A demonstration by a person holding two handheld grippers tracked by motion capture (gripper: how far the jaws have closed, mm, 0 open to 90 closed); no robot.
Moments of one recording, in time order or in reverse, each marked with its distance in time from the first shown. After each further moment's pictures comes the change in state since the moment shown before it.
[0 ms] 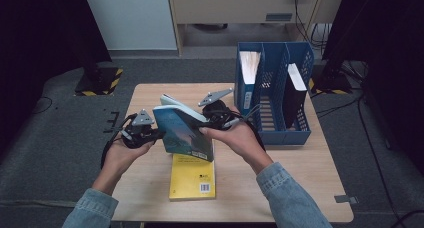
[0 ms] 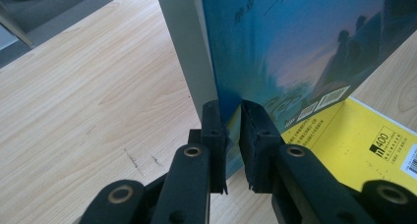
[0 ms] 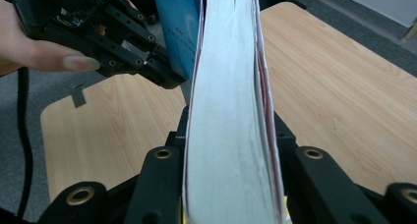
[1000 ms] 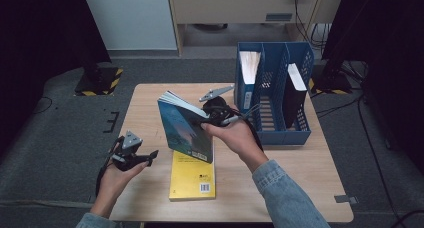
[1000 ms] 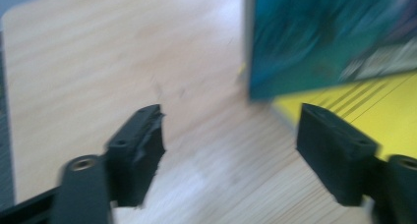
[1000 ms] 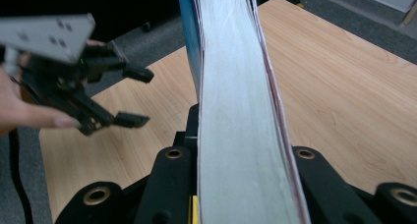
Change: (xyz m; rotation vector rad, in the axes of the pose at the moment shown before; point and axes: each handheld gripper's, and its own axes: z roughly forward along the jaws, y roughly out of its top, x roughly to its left) left arm -0.004 -0.093 0.016 0.022 0.183 -0.169; right arm -0.008 0.003 0.006 -0.006 -0.017 0.084
